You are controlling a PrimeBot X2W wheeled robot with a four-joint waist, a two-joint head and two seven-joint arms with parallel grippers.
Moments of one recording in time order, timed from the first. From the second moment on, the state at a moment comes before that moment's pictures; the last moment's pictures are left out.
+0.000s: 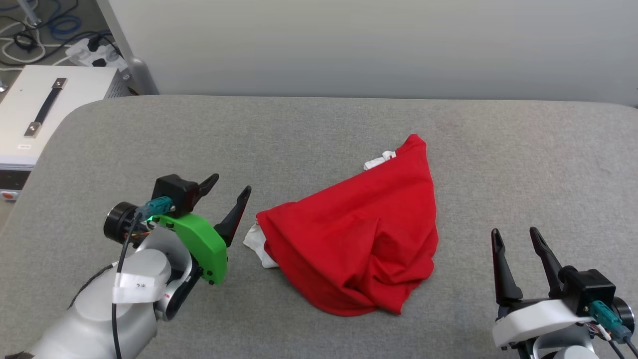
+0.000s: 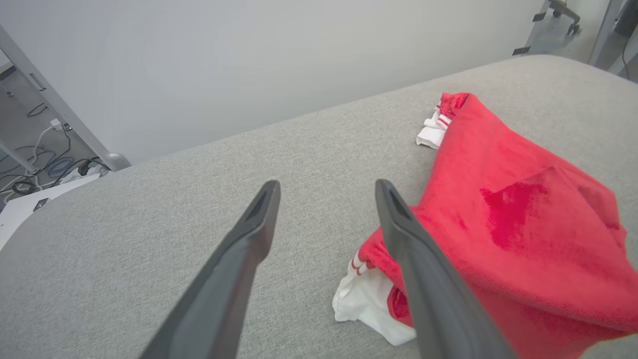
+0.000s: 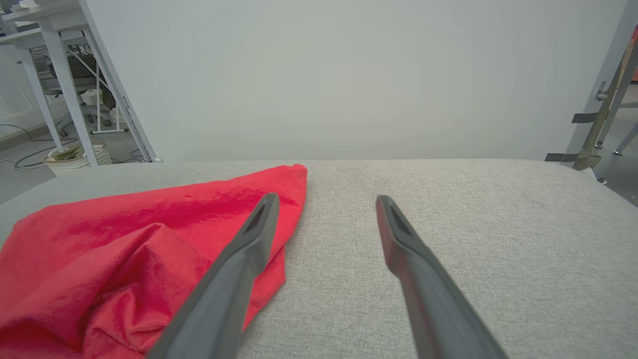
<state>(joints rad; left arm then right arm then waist) -0.67 0.57 -1.05 0.49 -0.92 0.02 -0.25 0.00 -0.05 -0.02 0.13 0.11 0.13 -0.26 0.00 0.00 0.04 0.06</state>
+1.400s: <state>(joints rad) -0.14 0.14 -0.30 0.15 -0.40 -0.07 -0.26 -0.32 -0.33 0.15 0.16 0.37 0.13 0.83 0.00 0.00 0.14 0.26</state>
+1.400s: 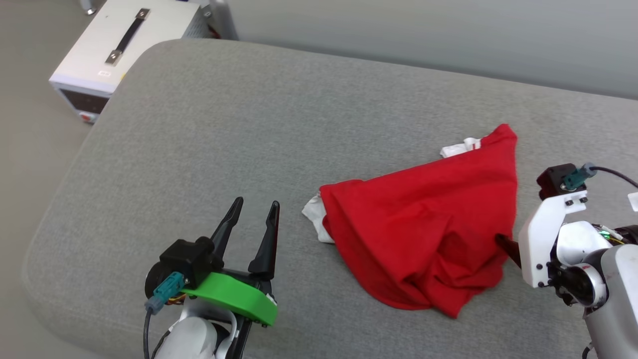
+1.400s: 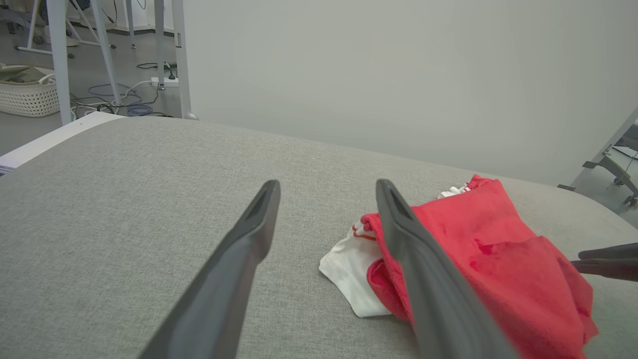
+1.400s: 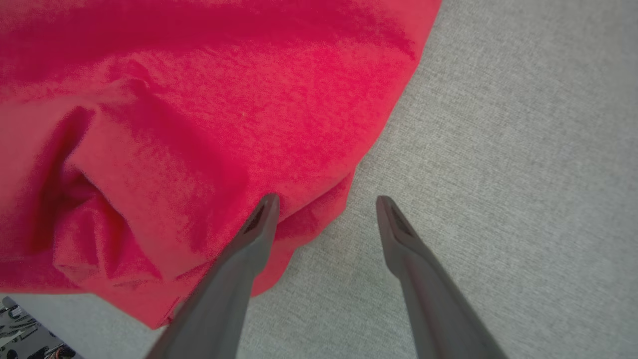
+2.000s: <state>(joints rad) -0.15 0.09 -0.24 0.18 -0.34 -0.11 -0.26 -0.37 -0.34 0.18 0.31 0.35 0.13 0.76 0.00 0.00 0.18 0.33</state>
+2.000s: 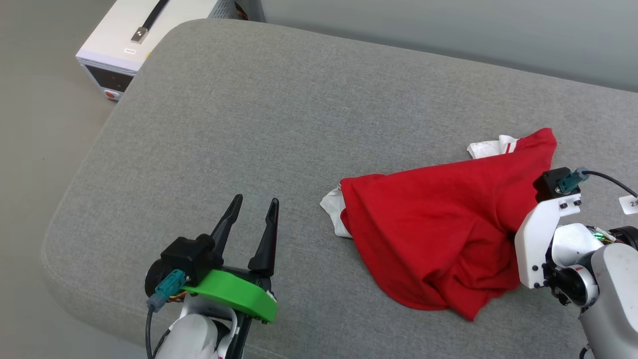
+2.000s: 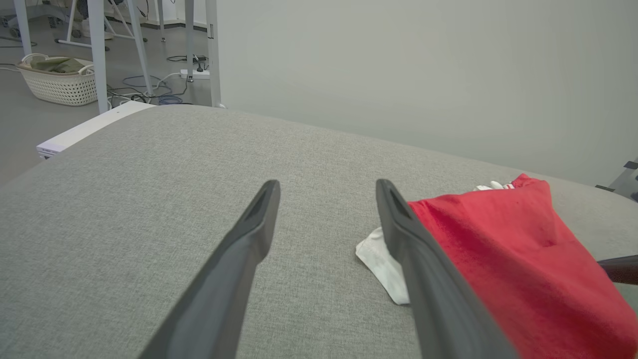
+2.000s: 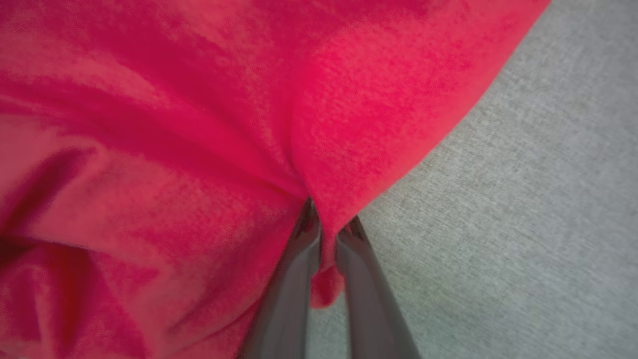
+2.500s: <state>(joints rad) -0.14 0.10 -0.21 0.19 -0.32 -0.12 -0.26 -0.12 -0.40 0.14 0.12 0.37 0.13 0.55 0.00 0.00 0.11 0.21</state>
